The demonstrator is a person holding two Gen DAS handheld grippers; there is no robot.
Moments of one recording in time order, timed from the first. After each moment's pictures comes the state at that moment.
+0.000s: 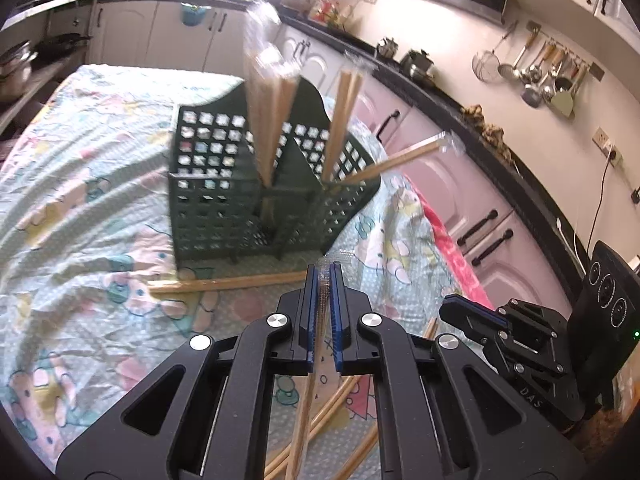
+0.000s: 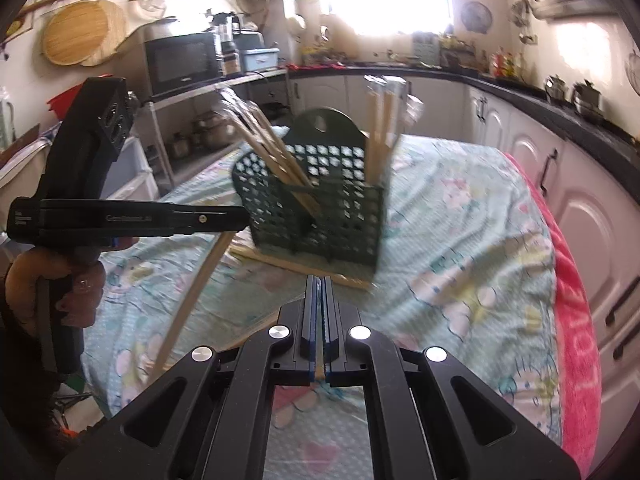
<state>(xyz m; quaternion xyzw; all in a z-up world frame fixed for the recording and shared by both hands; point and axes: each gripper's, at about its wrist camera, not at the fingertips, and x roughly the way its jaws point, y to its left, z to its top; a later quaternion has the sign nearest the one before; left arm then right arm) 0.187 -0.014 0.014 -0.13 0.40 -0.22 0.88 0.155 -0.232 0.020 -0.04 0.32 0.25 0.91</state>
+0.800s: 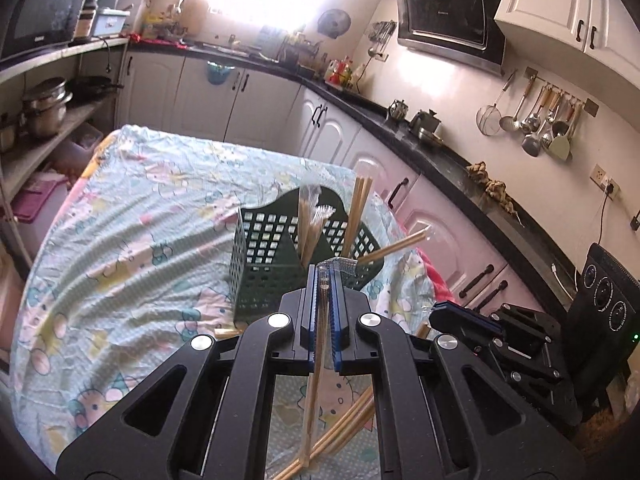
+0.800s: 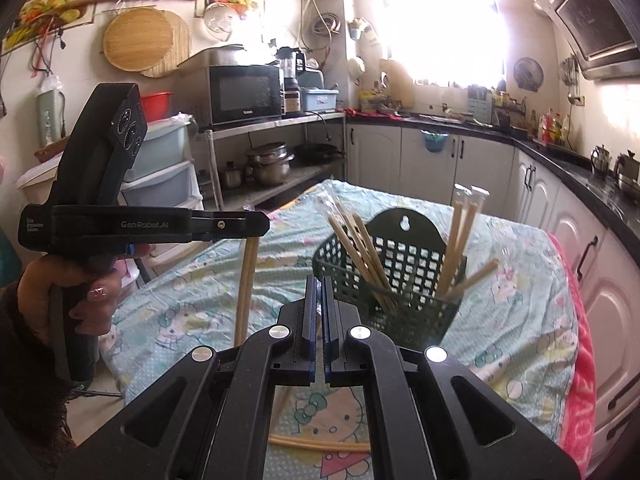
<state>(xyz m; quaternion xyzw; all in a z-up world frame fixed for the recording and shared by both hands) 0.153 0.035 0.089 -0.14 0.31 -0.18 0.92 0.150 -0.181 0.084 -0.06 0.24 0.34 0.91</state>
